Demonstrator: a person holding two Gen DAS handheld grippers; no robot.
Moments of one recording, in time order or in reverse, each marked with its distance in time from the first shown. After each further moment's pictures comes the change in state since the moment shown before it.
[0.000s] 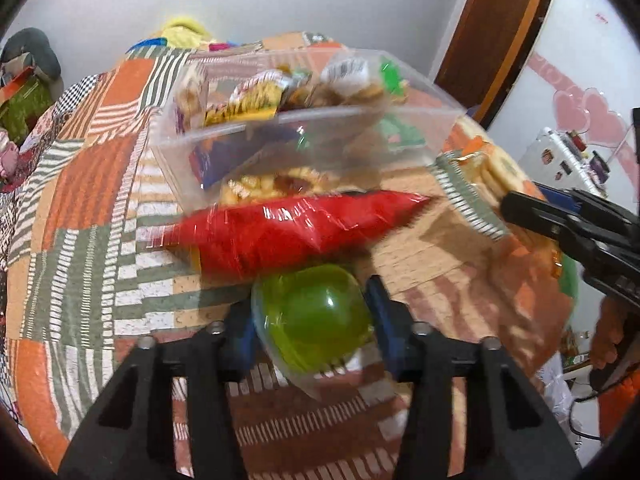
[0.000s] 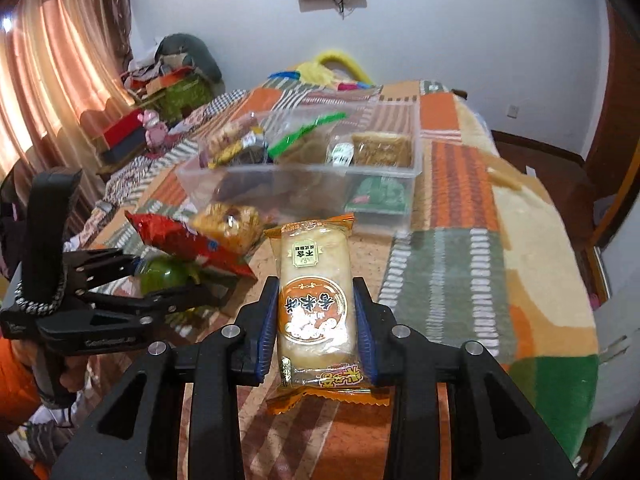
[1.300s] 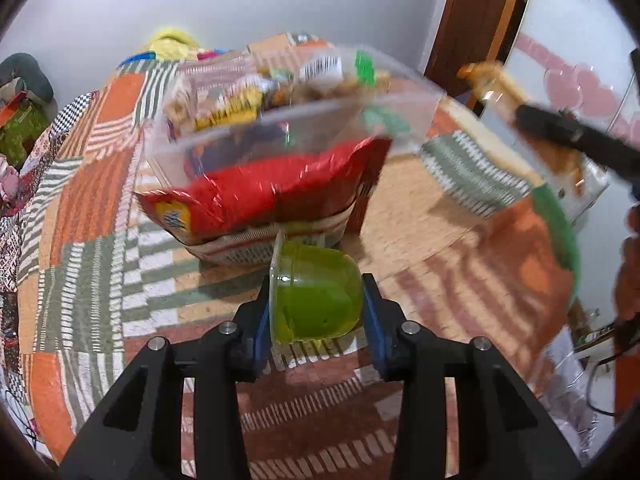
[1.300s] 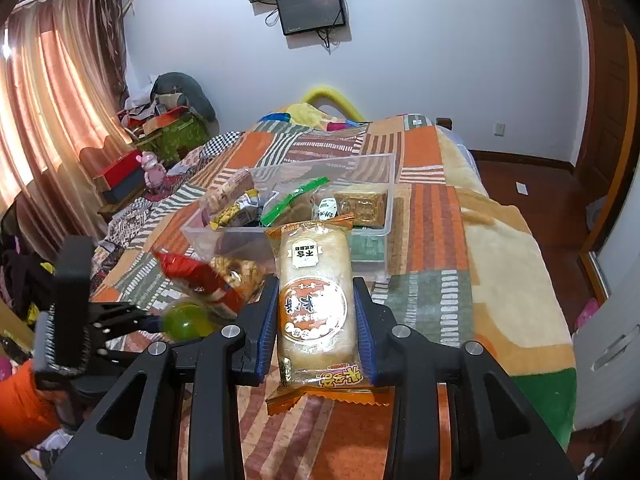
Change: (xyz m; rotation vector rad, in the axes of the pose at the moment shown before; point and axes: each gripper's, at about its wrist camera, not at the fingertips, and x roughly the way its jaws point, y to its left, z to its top) left arm -0.003 -0.004 -0.003 0.080 -0.002 0.020; right arm -0.025 -0.006 0.015 0.049 -0.116 -0.005
